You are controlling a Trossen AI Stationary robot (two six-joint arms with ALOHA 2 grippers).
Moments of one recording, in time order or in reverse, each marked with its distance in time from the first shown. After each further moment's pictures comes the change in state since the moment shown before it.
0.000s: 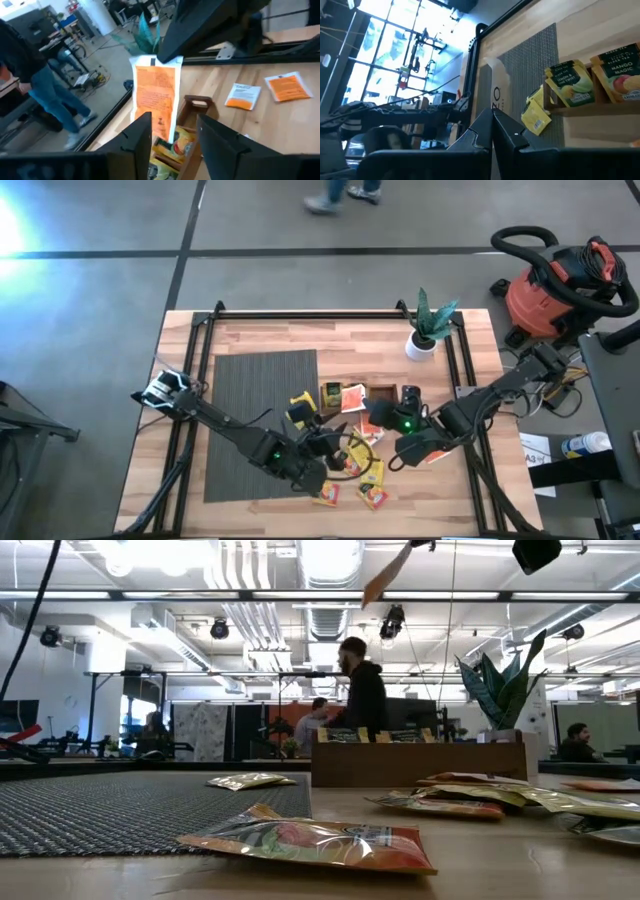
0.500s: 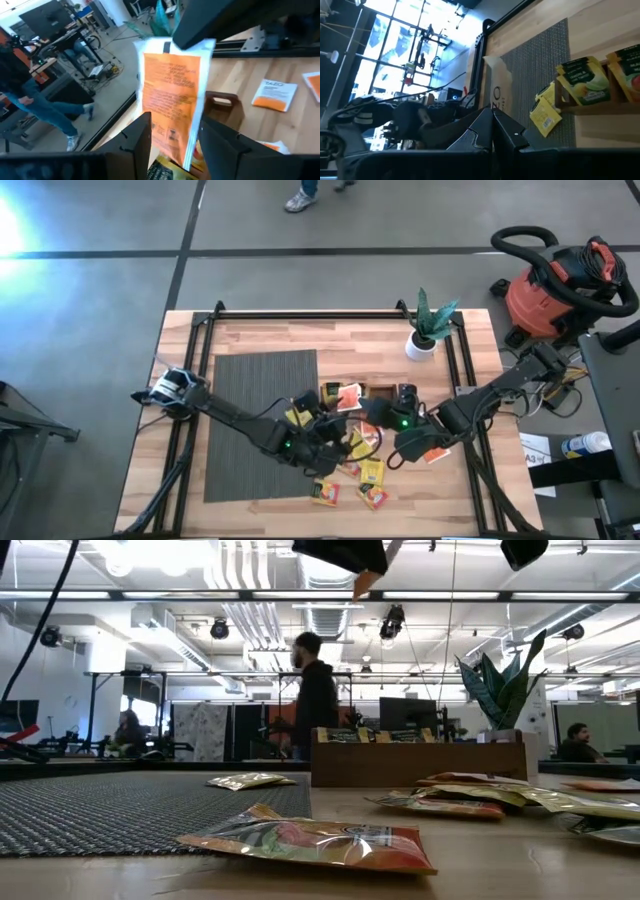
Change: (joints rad) left arm 0.083 0.033 -0.015 0.037 -0.011 0.009; right arm -0.023 0.000 0.000 0.090 -0.028 -0.081
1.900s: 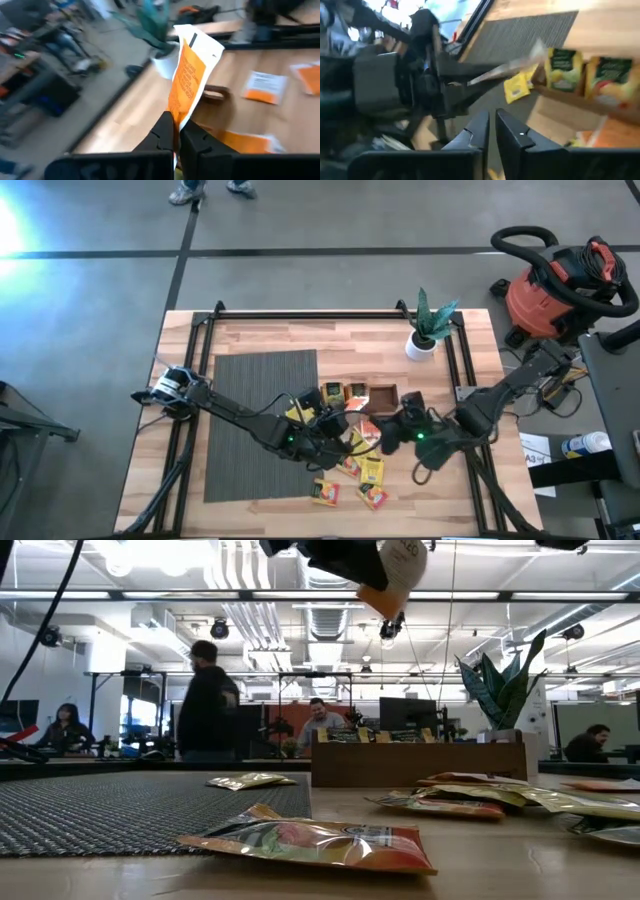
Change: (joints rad) left arm 0.020 0.000 -0.017 0.009 0.121 -0.008; right arm 0.099 -0.085 0.000 -0.148 -0.168 -0.362
